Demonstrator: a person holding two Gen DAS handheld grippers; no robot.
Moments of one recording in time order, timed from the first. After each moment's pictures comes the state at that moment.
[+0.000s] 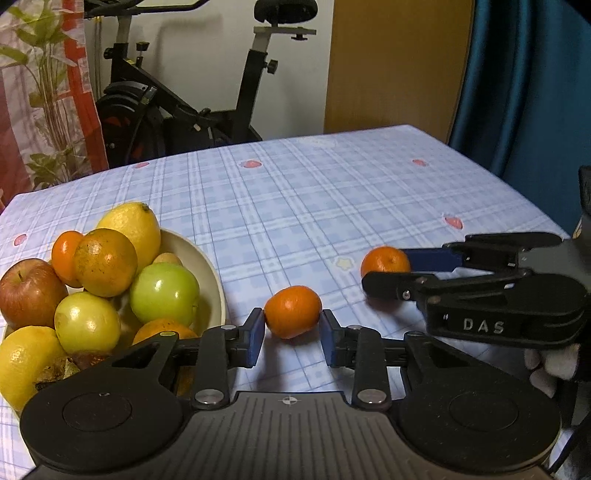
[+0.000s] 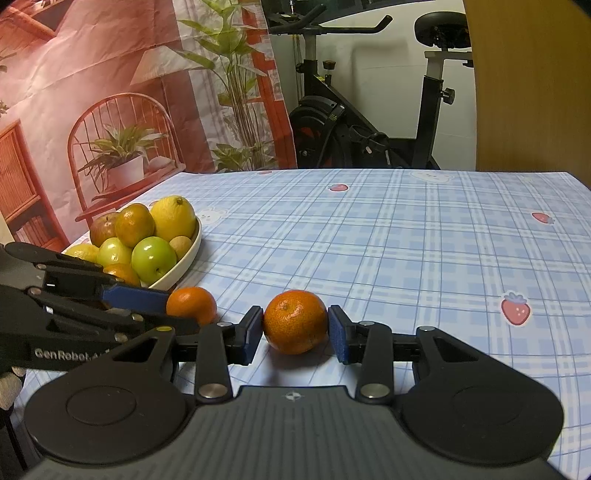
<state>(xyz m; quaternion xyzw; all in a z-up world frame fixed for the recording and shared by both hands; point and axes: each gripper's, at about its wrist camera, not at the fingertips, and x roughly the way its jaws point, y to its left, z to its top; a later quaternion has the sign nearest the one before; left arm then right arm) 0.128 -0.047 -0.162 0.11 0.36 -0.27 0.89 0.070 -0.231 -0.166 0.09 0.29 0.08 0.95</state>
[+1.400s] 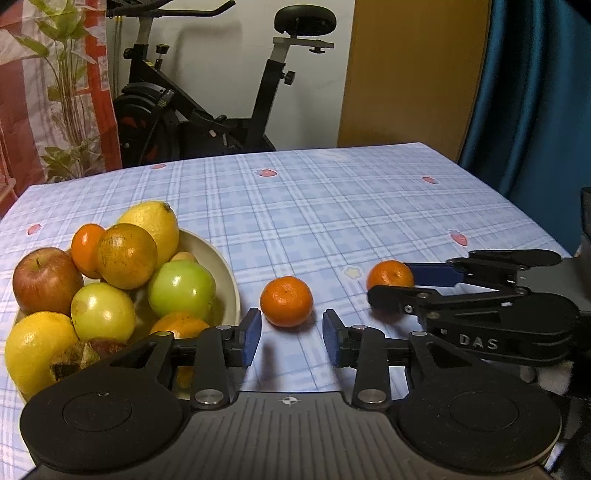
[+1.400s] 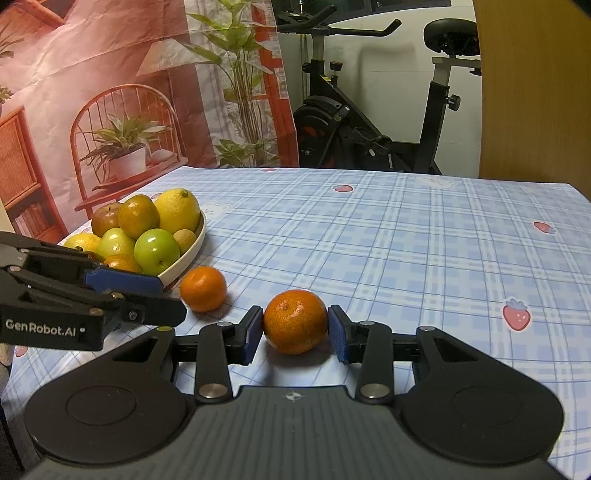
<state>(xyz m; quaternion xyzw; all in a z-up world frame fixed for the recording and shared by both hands) 0.126 -0.043 -0.160 0.08 0.35 -0.24 0.90 0.069 -0.224 -0.167 0.07 0.29 0.08 0.95</state>
